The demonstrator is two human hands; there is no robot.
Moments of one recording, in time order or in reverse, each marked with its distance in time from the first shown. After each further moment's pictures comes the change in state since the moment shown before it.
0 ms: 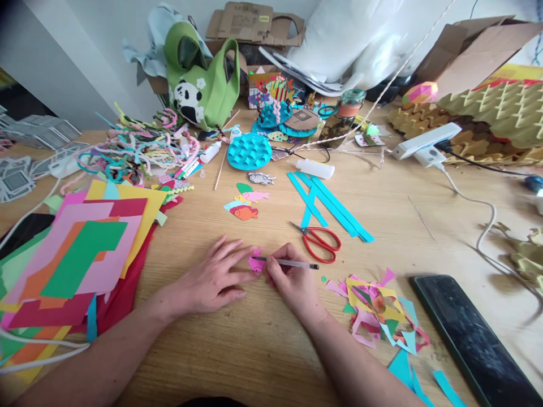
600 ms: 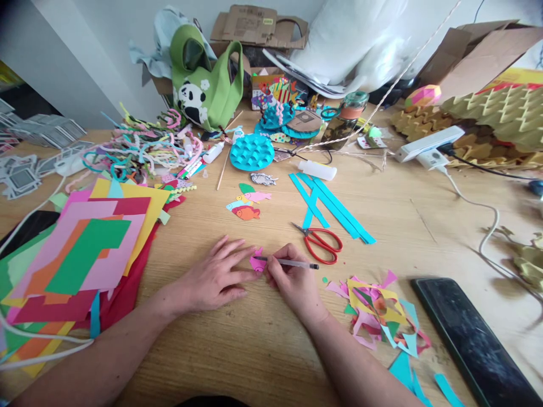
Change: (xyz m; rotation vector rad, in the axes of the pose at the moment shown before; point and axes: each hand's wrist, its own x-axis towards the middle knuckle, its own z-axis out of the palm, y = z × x) left_hand -0.001 -0.004 0.005 0.004 0.032 0.026; right_hand 0.000 0.003 0.000 0.035 -0.016 0.028
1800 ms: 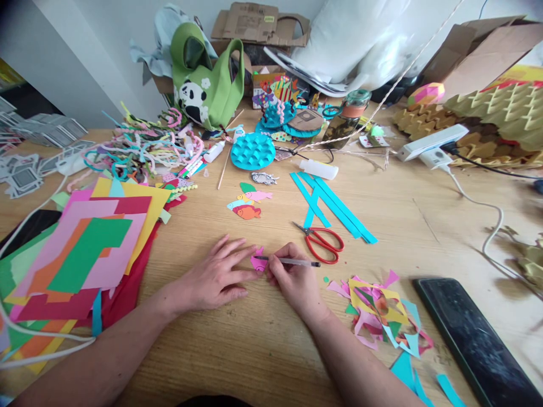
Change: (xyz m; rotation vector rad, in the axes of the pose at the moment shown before) left_hand 0.001 -0.001 0.000 -0.006 -0.009 -0.005; right_hand 0.002 0.001 -0.001 0.004 0.001 0.004
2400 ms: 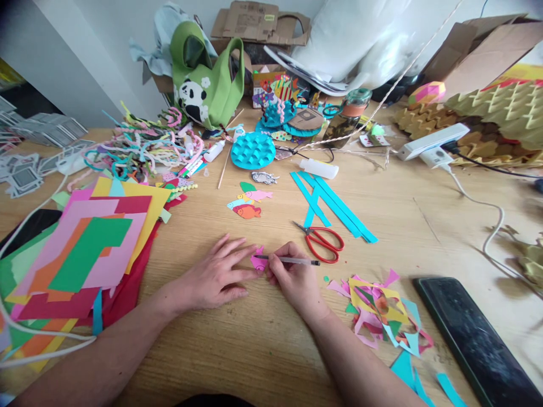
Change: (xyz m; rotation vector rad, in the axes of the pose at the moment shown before) left_hand 0.000 0.000 -0.001 0.001 0.006 0.009; right_hand 0.000 -0.002 0.000 0.011 -0.007 0.012
